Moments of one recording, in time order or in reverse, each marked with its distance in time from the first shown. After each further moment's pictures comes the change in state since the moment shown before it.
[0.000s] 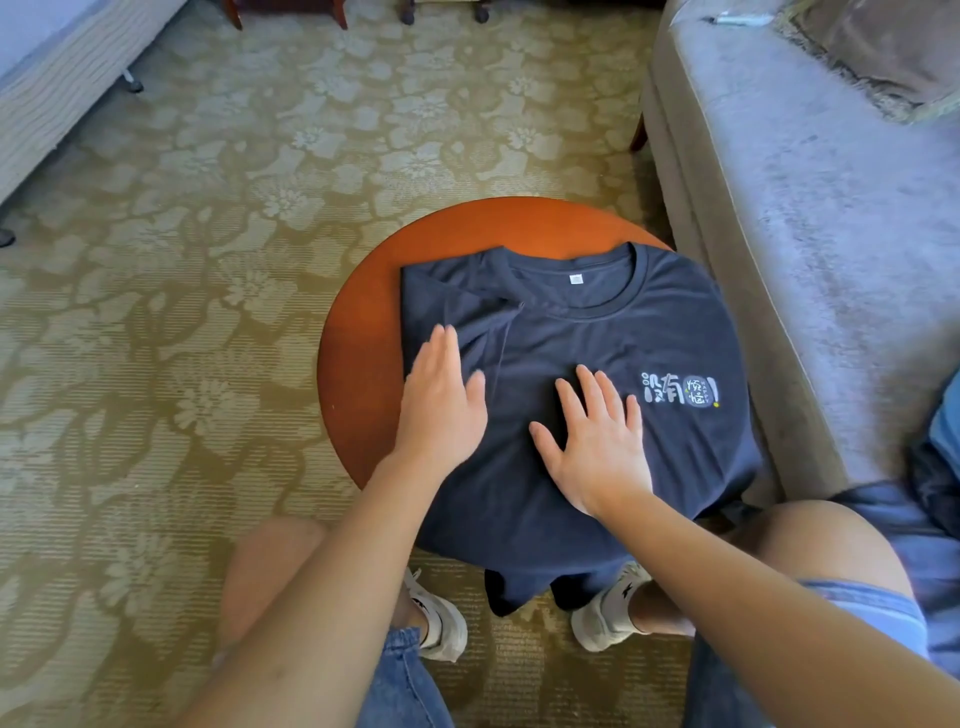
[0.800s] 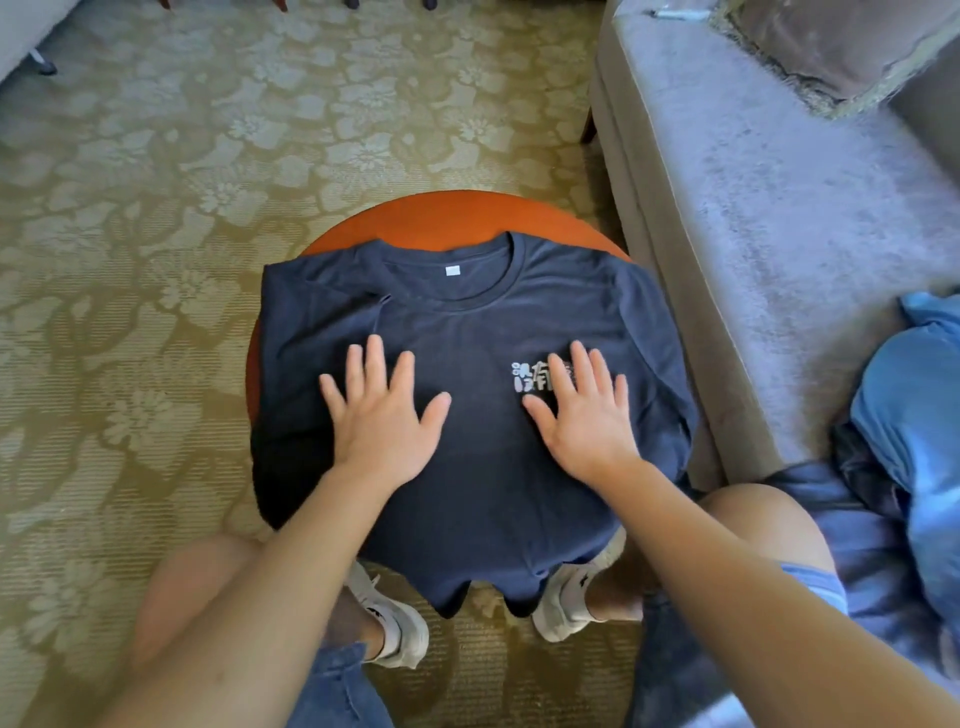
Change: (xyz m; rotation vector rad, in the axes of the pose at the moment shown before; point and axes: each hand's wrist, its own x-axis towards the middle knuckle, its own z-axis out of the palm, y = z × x) left_hand 0.005 -0.008 0.022 0.477 -0.101 -0.023; right_hand 0.019 0.047 -0.021 0.100 -0.023 0.066
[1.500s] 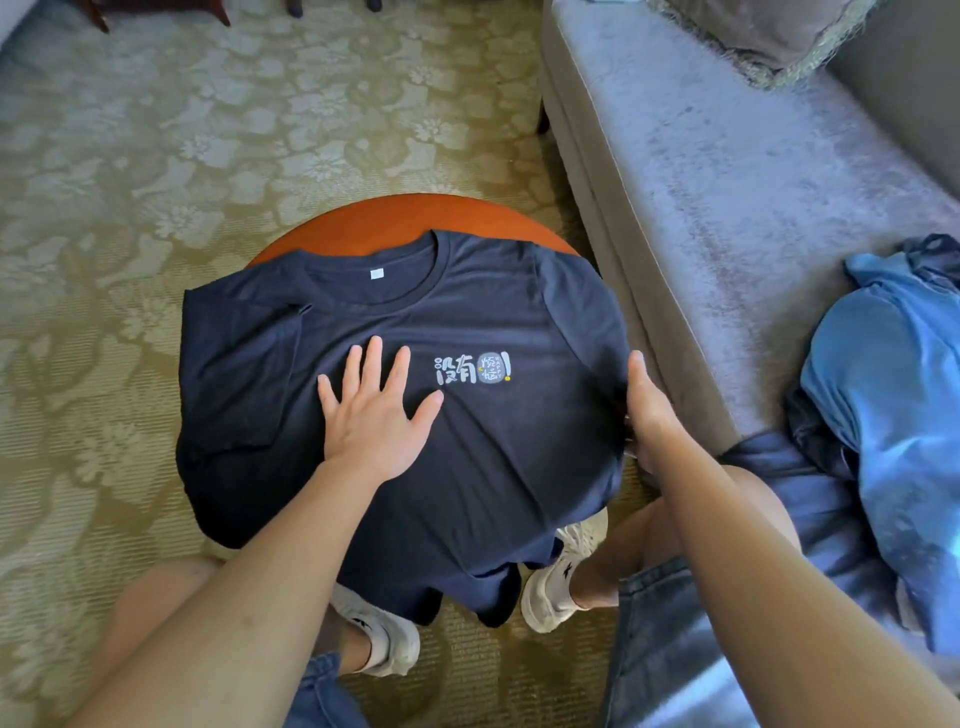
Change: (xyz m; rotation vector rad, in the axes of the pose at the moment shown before) left_hand 0.016 0.036 0.016 0.058 -0.054 0.103; right_hand 0.007 0.101 -0.024 1.161 -0.022 0.853
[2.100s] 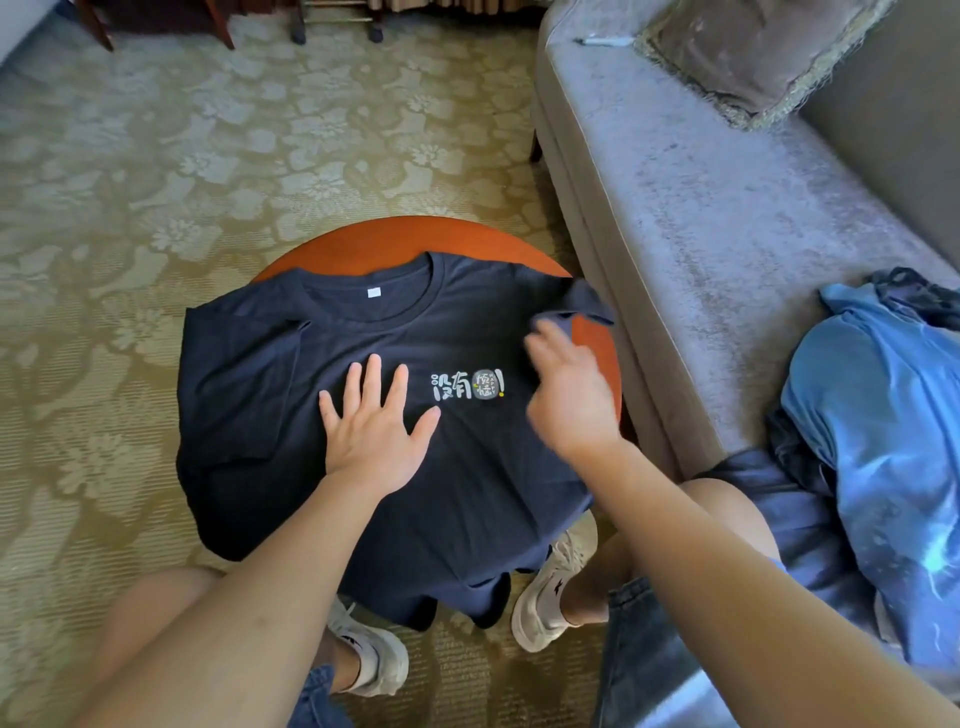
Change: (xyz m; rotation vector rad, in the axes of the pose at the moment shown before) left_hand -0.005 0.000 -0.001 -0.017 0.010 -0.003; right_hand -0.058 -0.028 0.056 -0.961 0.151 -1.056
